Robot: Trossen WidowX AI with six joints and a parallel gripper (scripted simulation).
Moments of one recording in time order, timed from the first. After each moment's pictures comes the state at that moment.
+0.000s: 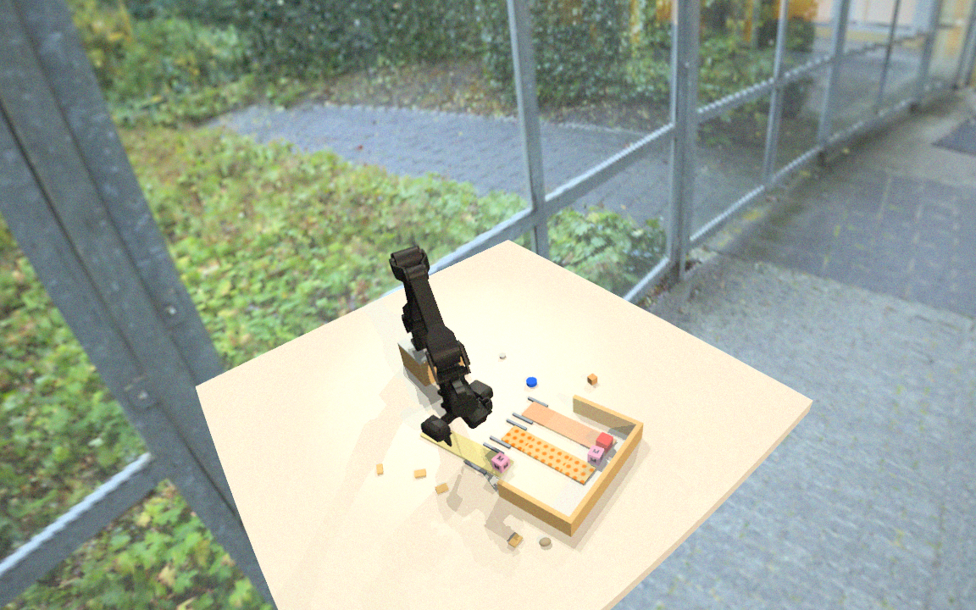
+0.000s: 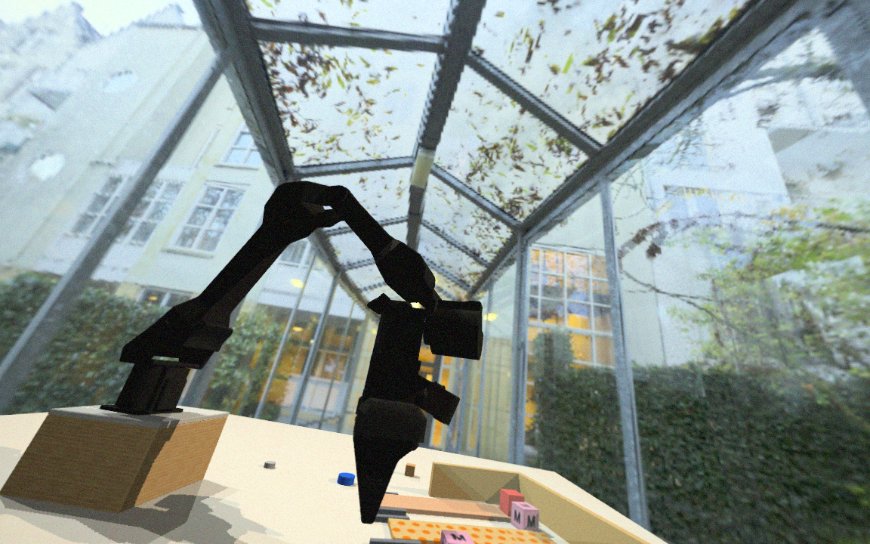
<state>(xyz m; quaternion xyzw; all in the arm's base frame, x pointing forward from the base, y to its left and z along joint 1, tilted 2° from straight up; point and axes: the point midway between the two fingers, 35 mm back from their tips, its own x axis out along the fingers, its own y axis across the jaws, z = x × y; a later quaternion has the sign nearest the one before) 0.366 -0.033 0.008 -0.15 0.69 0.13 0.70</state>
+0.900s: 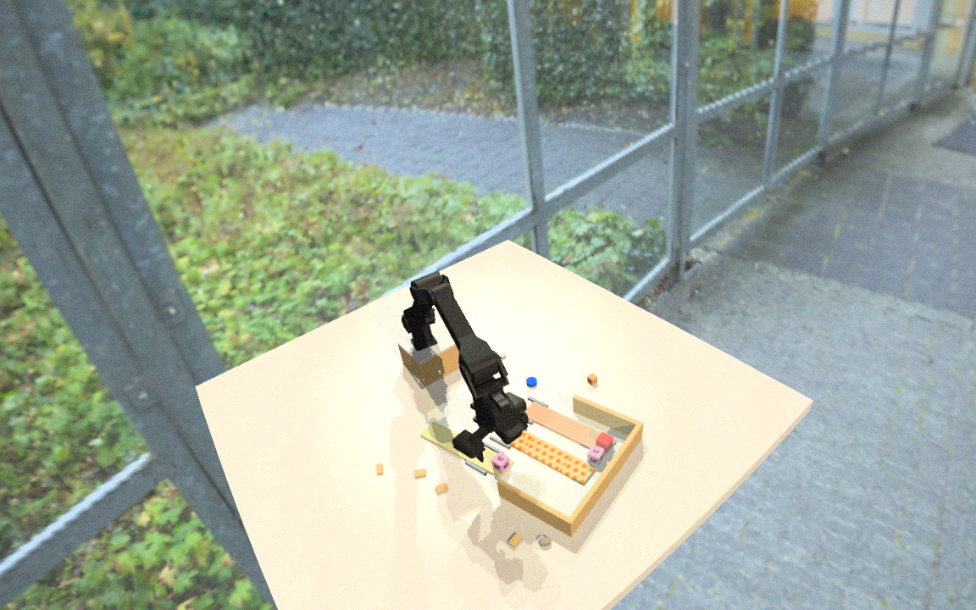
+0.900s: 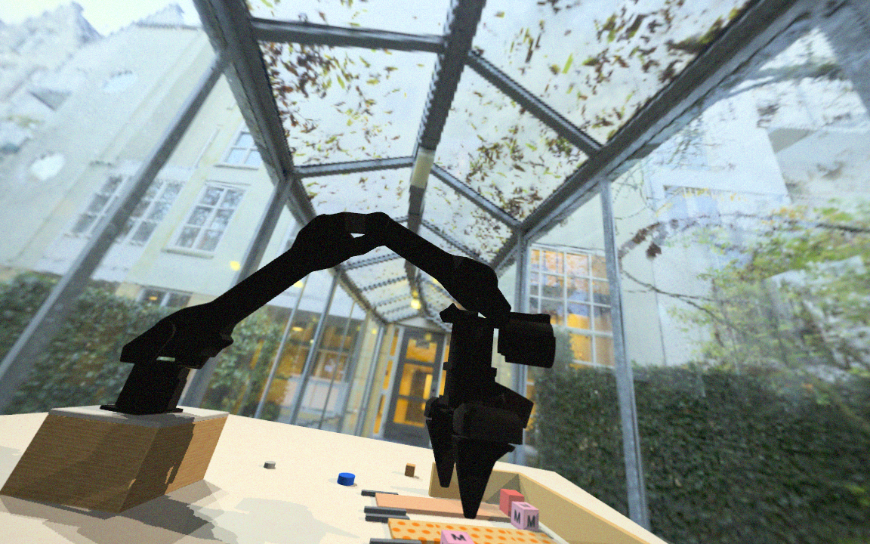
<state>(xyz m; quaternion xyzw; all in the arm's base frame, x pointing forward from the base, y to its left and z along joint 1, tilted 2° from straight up) 0.454 0.012 0.019 -0.15 0.69 0.13 0.70</state>
